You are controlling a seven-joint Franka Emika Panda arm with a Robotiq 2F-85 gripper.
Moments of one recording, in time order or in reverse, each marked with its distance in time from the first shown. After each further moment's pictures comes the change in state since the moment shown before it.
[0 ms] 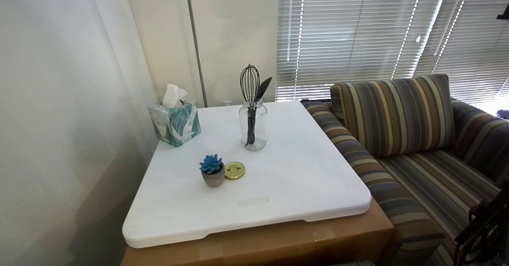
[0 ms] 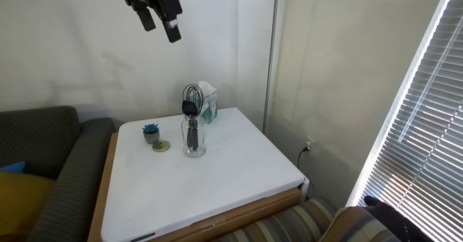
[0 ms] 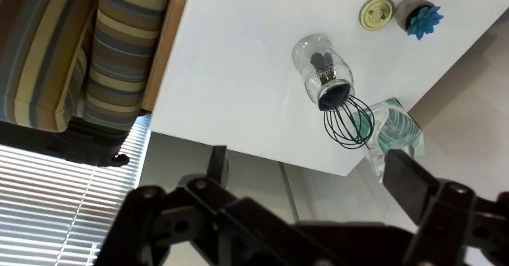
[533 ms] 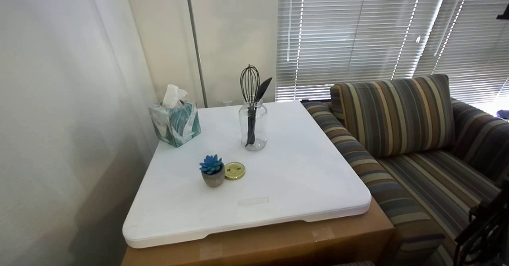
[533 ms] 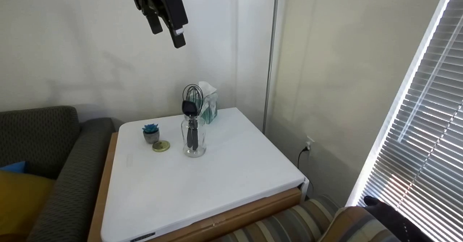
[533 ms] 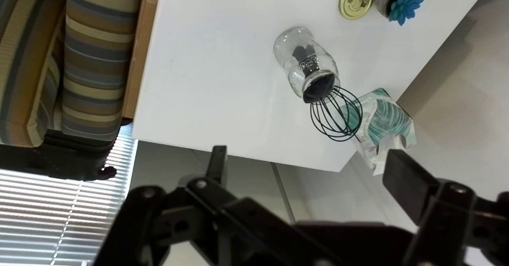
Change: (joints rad) arm 0.008 0.077 0.000 0.061 0.069 0.007 0.009
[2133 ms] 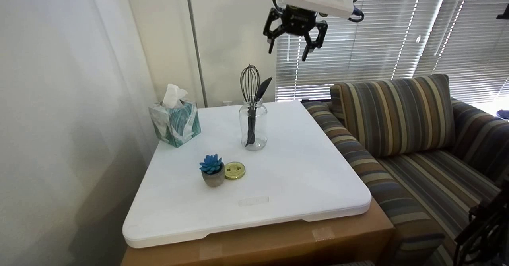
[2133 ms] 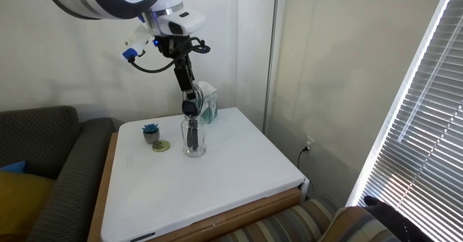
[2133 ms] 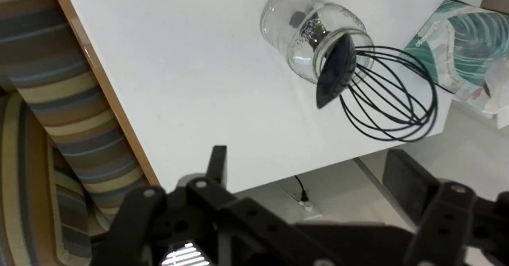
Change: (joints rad) arm 0.107 0.439 -0.022 0.195 -0.140 0.224 0.729
